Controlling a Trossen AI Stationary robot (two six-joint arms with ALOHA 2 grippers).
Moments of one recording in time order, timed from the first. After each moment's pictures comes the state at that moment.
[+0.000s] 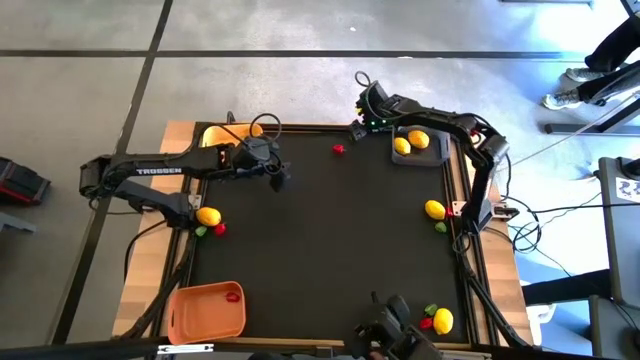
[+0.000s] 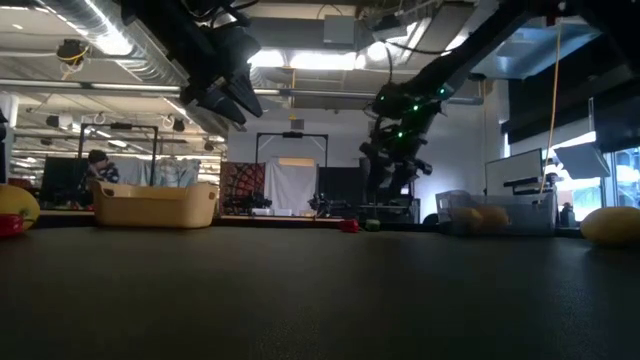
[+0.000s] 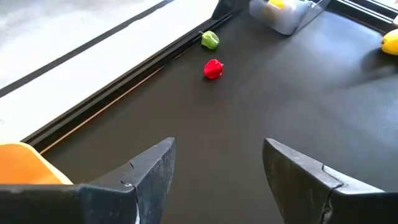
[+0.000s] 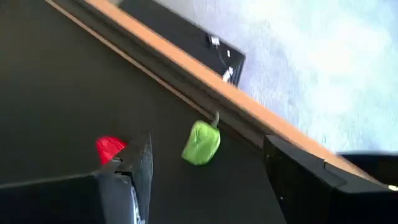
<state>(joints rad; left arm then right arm) 0.27 1.20 0.87 -0.37 -0.37 -0.35 -0.76 1.91 1.39 -0.43 -0.01 0.18</state>
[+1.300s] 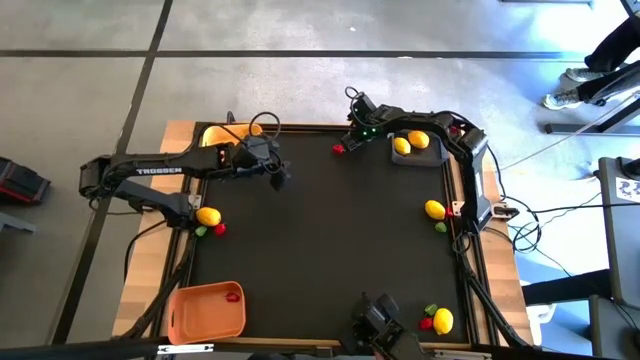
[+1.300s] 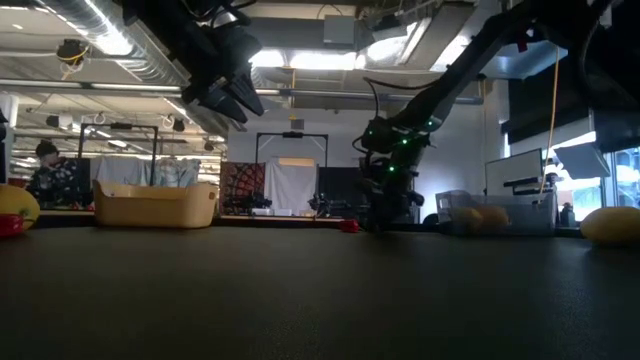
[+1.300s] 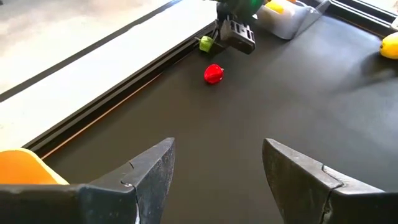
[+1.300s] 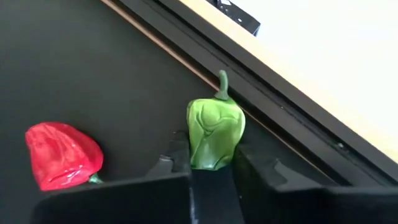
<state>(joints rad) 0.28 1.20 0.87 -0.35 -0.37 -0.34 -0.75 2.10 1.40 -0.35 -0.02 0.12</state>
